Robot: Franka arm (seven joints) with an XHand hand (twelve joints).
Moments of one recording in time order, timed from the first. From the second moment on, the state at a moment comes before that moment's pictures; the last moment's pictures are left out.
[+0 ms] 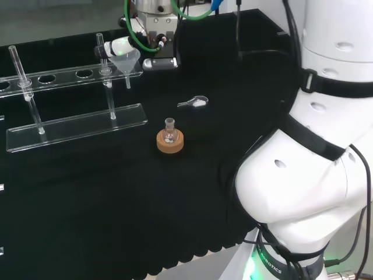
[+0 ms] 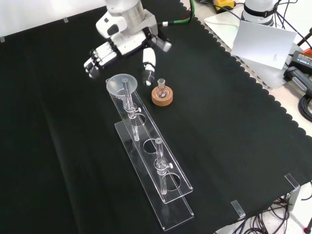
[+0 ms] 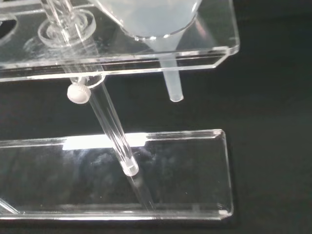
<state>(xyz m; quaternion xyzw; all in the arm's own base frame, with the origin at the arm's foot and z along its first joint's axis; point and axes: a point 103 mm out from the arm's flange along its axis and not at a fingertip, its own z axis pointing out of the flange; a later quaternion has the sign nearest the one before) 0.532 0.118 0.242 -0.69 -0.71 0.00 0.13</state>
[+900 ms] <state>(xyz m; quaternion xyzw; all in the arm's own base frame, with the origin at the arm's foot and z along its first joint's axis) 0.553 0.124 0.212 -0.67 -0.73 0.03 0.12</state>
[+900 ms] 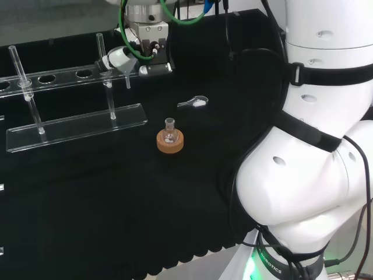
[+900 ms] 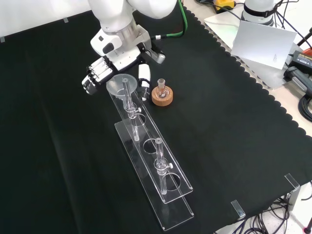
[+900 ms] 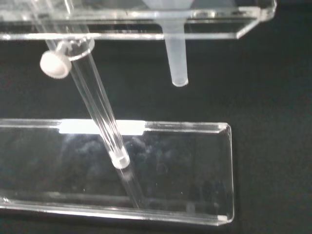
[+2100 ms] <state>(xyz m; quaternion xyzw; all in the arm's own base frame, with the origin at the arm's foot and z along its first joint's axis) 0.558 0.112 0.215 -0.68 -0.72 0.05 0.11</state>
